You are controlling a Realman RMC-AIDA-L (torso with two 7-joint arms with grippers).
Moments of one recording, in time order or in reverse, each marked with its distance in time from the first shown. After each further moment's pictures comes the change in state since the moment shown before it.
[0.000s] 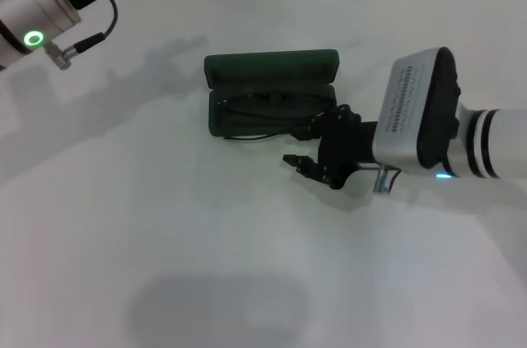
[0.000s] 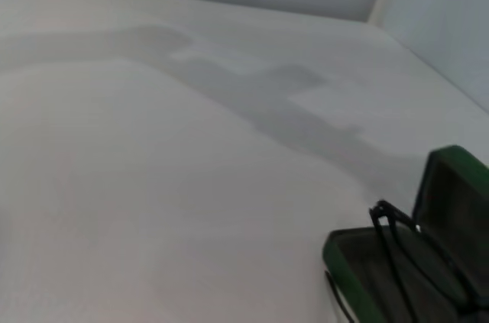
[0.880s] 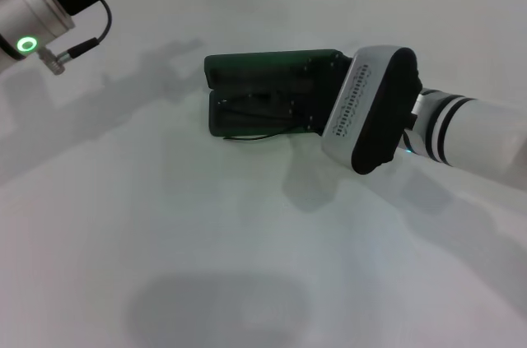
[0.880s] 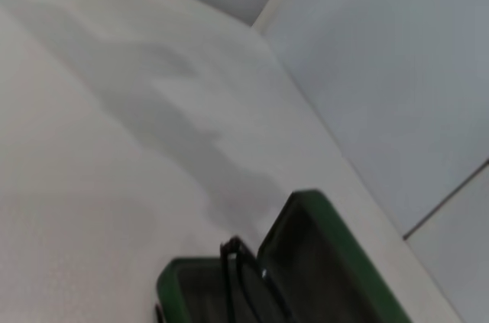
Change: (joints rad) left arm 0.015 0.004 0.000 0.002 0.000 0.010 0.002; right arm -0.010 -0.004 -0.274 -0.153 0.015 0.555 -0.018
